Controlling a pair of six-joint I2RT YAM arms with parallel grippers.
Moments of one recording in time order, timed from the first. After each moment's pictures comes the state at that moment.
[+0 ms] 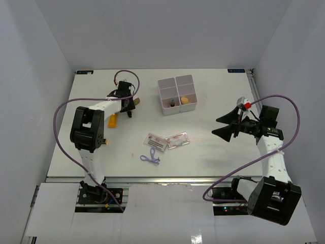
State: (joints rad) left arm -0.26 1.95 1.32 -0.26 -0.20 -0.44; right arm -0.23 1.06 0.76 -0.51 -1.41 -0.62
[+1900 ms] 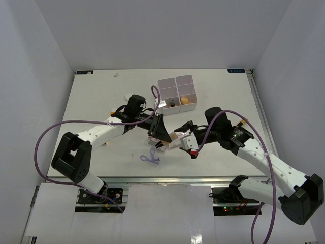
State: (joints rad) left arm -0.54 1.54 1.00 -0.14 1.16 -0.48; right arm 0.69 1.03 0.86 -0.48 -0.79 -1.26
